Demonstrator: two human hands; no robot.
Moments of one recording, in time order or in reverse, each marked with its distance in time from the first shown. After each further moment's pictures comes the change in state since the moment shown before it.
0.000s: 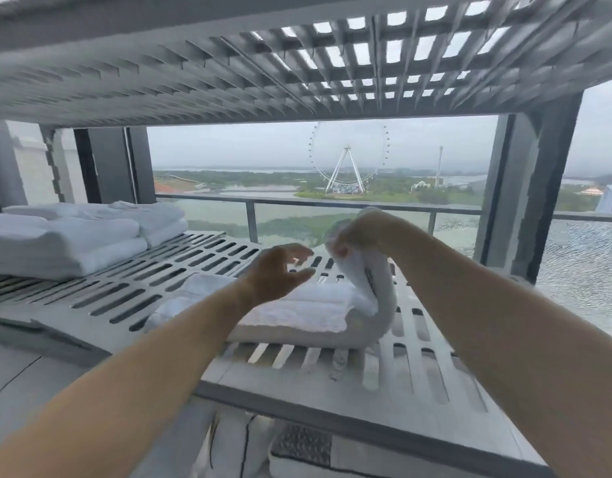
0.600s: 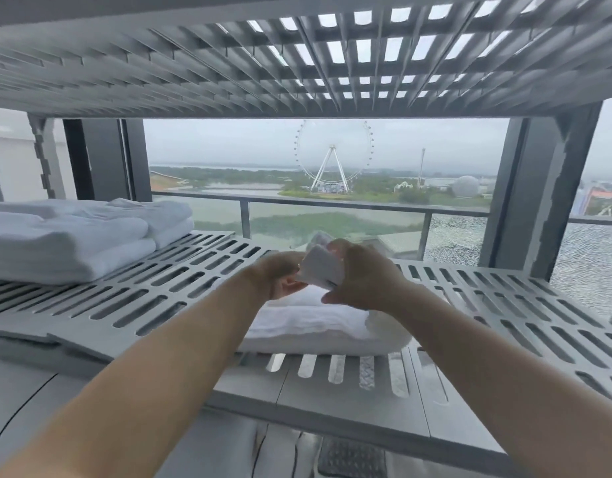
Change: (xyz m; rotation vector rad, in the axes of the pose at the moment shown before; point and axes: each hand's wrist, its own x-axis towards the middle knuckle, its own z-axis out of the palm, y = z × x) left_hand 0.020 -0.055 -0.025 -1.026 -0.165 -0.664; right_hand 0.006 -0.043 0.081 0.086 0.297 -0.303
